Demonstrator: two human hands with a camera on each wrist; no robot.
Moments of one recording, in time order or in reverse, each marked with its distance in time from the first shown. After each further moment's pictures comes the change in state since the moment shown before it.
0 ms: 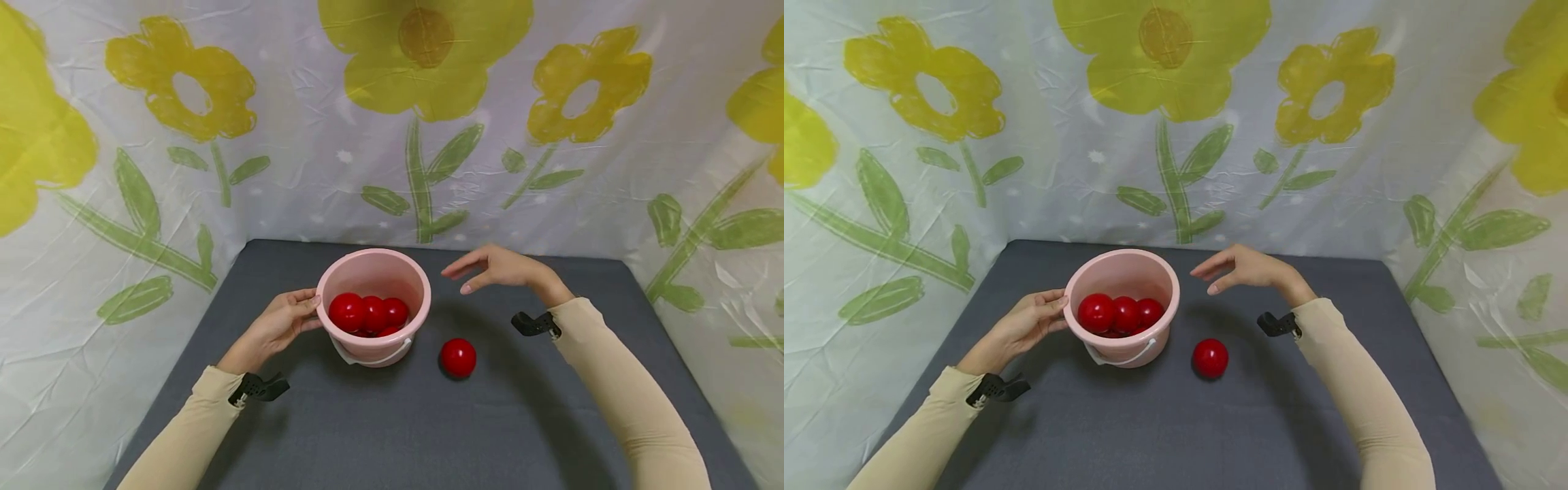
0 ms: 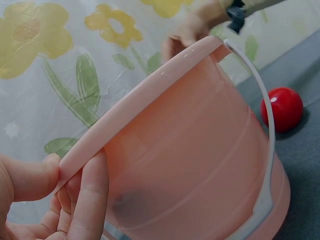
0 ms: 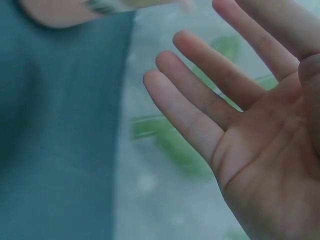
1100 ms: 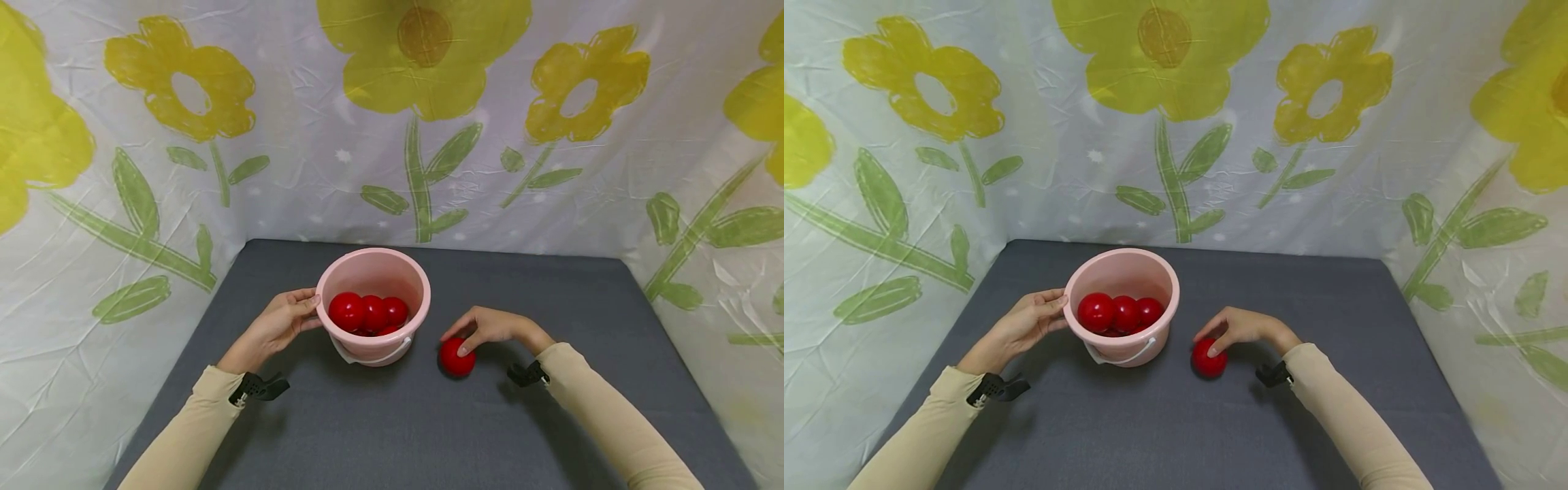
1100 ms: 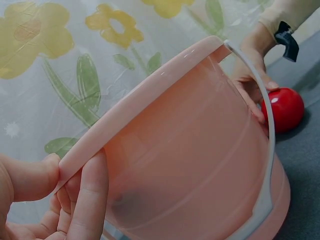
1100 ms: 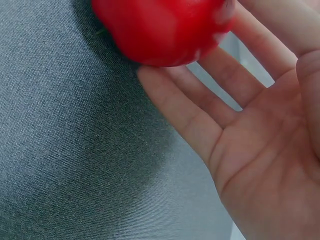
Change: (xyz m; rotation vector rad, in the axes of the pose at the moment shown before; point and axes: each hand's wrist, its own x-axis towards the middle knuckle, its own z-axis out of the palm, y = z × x) left_hand 0.000 -0.002 -0.001 -0.013 0.002 0.007; right_hand 0.000 0.086 0.083 0.070 -0.187 0.043
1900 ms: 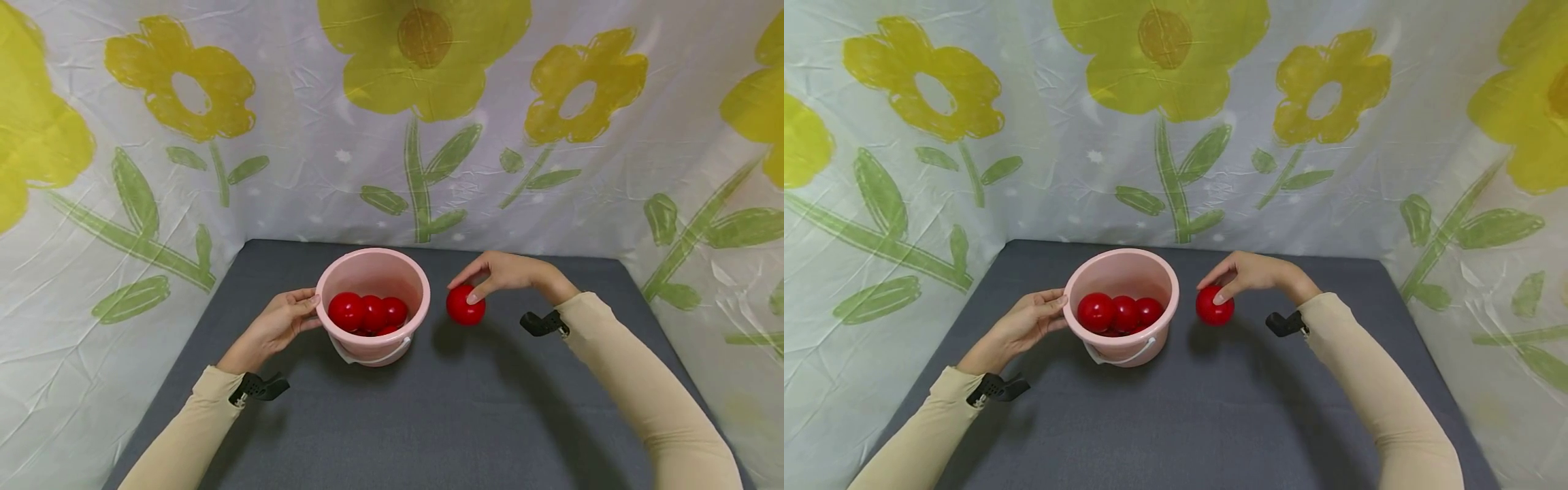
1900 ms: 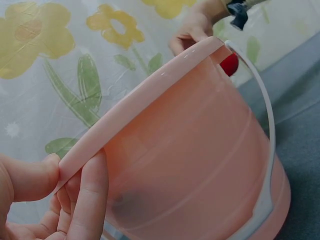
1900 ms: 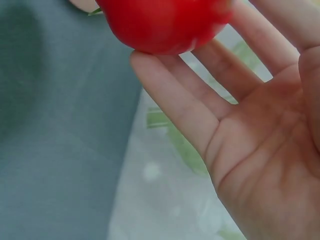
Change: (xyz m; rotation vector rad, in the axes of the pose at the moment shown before) left_hand -0.001 0.000 0.000 0.015 -0.002 0.003; right_hand -0.025 -0.093 -0.071 -0.082 0.070 0.057
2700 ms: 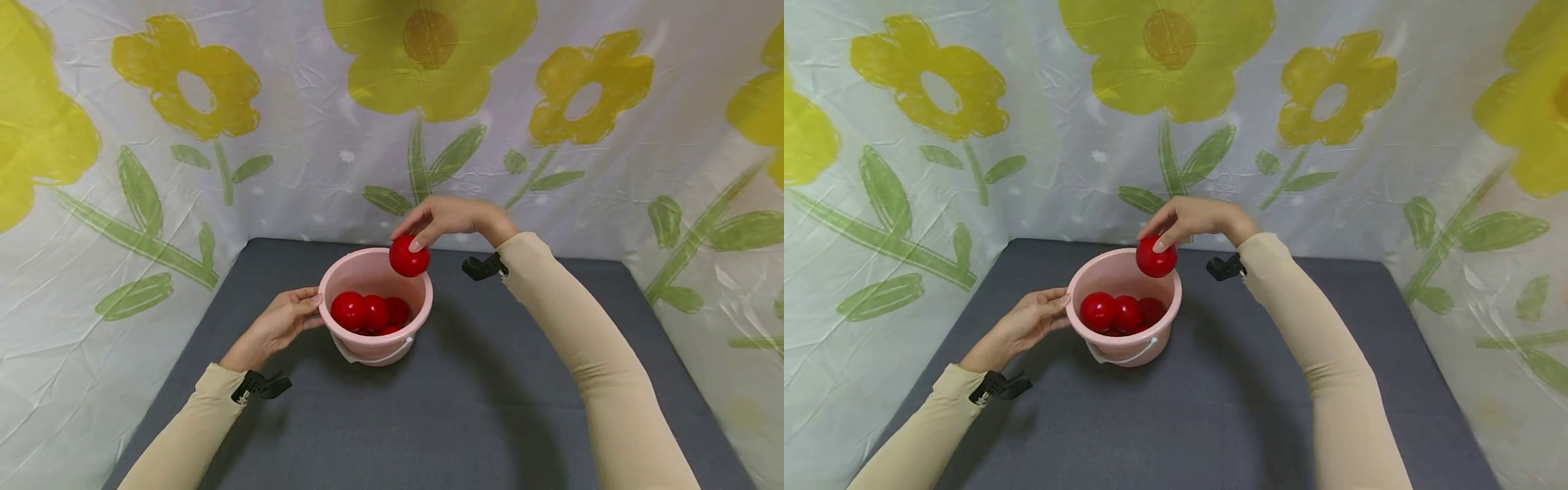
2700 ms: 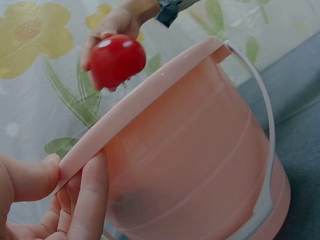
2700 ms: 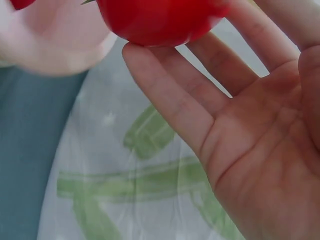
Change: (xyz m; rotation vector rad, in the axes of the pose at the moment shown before) left_hand 0.001 -0.001 -0.001 0.006 -0.006 0.002; right_hand 0.080 -0.099 -0.039 -0.047 -0.048 -0.105
